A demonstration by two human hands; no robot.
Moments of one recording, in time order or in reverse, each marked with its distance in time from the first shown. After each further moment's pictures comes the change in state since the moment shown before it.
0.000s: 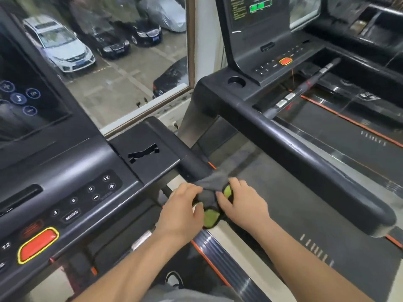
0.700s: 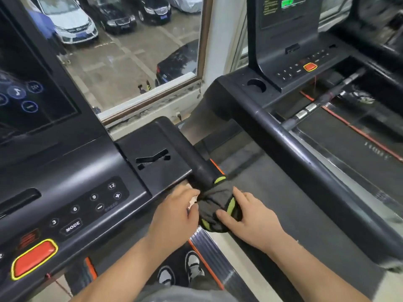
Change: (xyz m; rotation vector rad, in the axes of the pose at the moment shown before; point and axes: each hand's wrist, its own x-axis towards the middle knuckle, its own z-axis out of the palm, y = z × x) left_hand 0.030 -0.037 -0.025 -0.089 0.053 -0.009; right_hand 0.025 -0.017 -0.023 -0.020 -0.170 -0.146
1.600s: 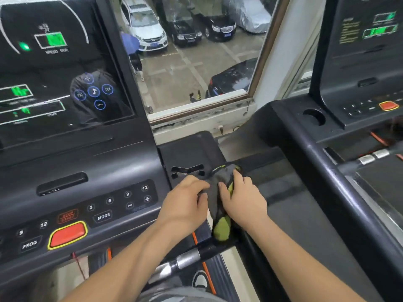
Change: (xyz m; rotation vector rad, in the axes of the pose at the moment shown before) left_hand 0.045 -0.011 -0.040 0.075 0.196 -0.196; right_hand 0.129 -0.080 0.009 -0.097 0.050 -0.042
